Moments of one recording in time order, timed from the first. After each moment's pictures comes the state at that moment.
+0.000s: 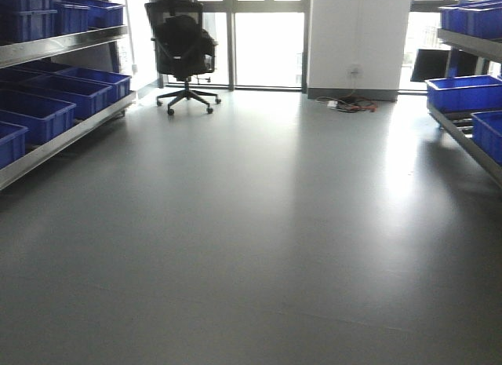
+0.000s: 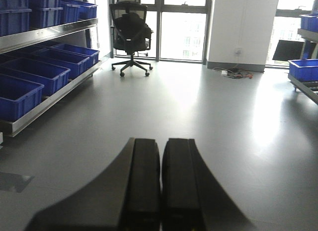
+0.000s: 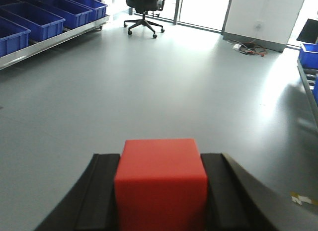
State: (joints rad) left arm -0.05 -0.01 0.01 -0.11 0.08 0.05; right arm 0.14 0.01 -0.35 0.06 0.55 -0.14
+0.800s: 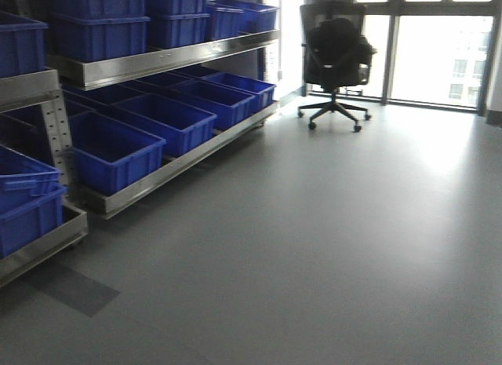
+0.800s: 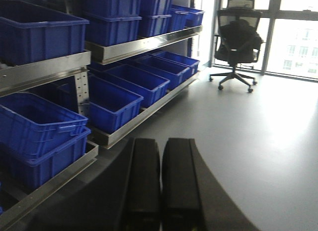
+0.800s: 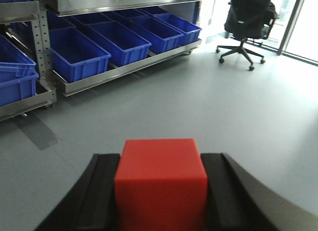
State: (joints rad) left arm -0.05 -0.01 0.01 -0.11 0.08 0.05; right arm 0.14 0.01 -0.35 0.06 0.55 -0.14
